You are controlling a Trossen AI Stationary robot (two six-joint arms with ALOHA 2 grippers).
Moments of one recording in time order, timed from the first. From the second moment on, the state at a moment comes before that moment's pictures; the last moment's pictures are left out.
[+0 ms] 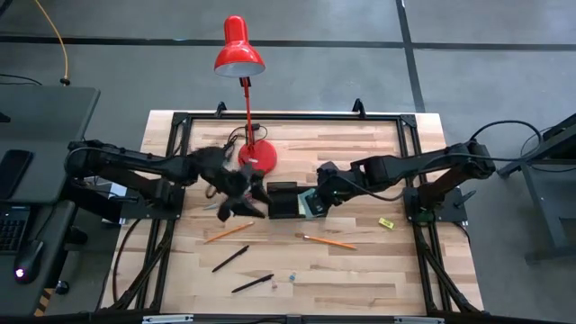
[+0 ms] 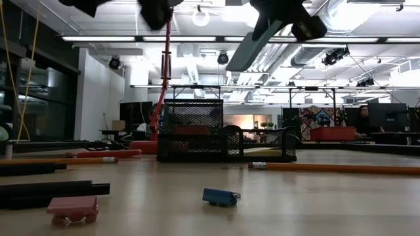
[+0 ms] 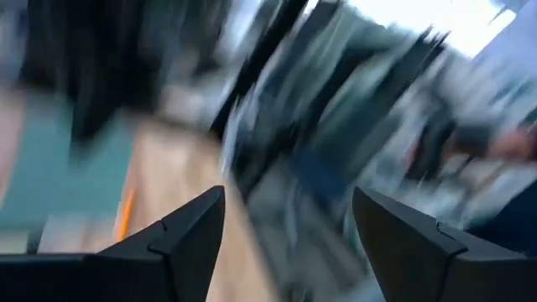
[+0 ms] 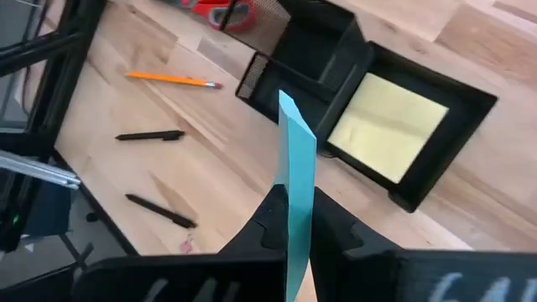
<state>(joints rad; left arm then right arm) 0.10 1.18 0.72 0.42 0.54 -0.53 0.15 1.53 1.35 -0.80 0.08 1.15</state>
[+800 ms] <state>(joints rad) 0.13 0.83 0.26 0.79 0.40 -0.68 0.07 1.53 1.19 -0.61 0.07 1.35</state>
